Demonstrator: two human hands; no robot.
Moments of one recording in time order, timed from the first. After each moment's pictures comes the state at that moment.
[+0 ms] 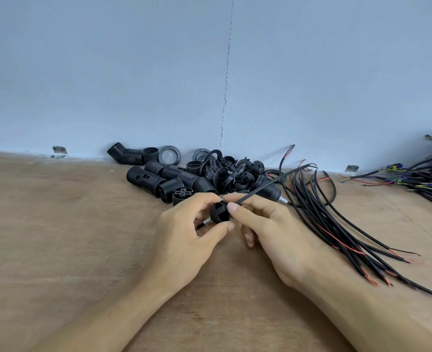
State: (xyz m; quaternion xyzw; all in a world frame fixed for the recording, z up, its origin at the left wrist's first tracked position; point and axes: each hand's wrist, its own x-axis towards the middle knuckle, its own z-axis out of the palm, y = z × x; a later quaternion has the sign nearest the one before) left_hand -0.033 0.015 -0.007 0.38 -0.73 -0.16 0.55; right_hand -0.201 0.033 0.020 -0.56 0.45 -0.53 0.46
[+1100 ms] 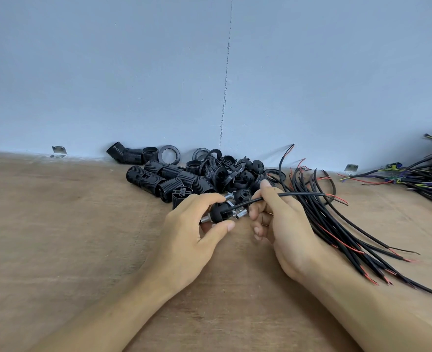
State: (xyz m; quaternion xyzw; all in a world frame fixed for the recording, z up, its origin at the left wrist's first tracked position) left_hand -0.033 0.011 -0.013 0.39 -0.74 -0.19 0.51; right_hand -0.207 0.025 0.025 -0.43 0.46 -0.60 0.49
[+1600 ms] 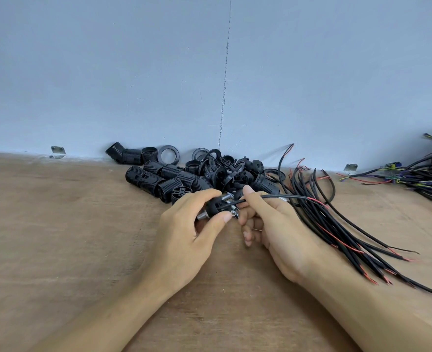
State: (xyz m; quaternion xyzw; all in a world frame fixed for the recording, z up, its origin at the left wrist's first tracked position) left_hand -0.034 0.015 -0.007 0.40 -0.73 -0.17 0.54; right_hand -0.206 0.027 0.020 -0.48 0.45 -0.54 0.52
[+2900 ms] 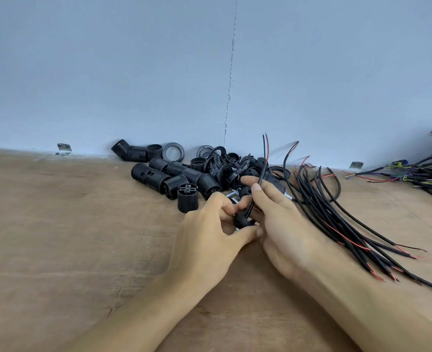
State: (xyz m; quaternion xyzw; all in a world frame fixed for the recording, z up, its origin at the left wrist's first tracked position) left_hand -0.060 0.017 -0.013 0.48 -0.70 -0.19 0.50; right_hand -0.189 0.022 0.021 -0.39 0.41 -0.62 0.54
